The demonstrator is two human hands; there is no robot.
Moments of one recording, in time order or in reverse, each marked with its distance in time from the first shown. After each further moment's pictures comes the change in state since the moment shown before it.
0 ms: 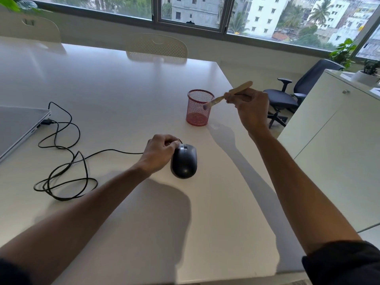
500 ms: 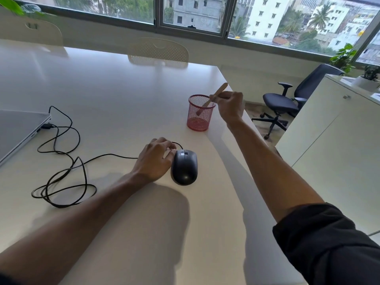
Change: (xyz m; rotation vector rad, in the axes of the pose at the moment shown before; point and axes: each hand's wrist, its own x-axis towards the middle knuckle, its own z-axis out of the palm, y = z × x) left_hand 0.003 -0.019 -0.008 0.401 0.049 0.284; right_hand 0.040 0.022 0.061 -0.234 0.054 0.203
